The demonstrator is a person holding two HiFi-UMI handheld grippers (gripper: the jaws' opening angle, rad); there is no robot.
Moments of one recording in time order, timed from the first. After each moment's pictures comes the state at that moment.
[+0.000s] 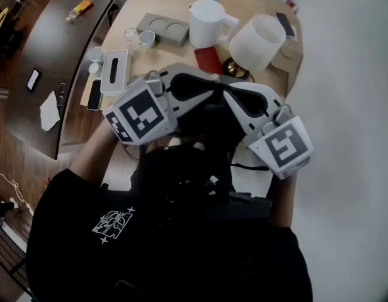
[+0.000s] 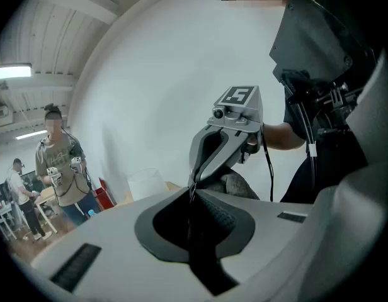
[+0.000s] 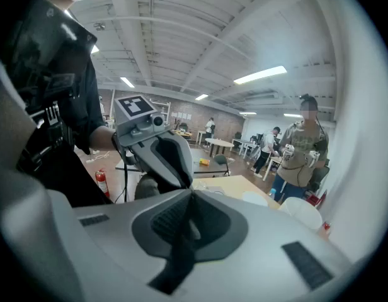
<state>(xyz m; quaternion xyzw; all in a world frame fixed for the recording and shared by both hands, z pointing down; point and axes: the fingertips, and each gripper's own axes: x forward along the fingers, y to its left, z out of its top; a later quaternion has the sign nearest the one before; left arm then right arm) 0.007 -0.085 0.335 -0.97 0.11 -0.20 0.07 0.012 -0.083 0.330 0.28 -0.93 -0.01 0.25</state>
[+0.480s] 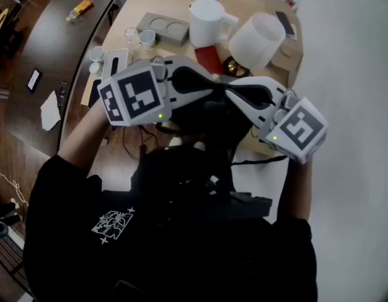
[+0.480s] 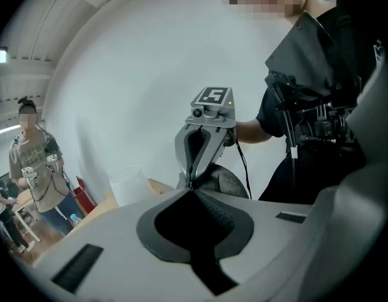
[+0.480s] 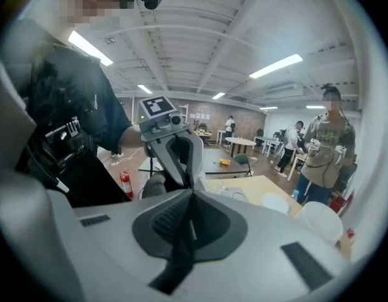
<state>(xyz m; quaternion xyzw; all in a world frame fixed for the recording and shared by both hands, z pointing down) 0.009 -0.077 0.333 -0.97 0.01 -0.24 0.07 0.011 -0.077 0.325 0.17 -0.95 0.02 0.24</state>
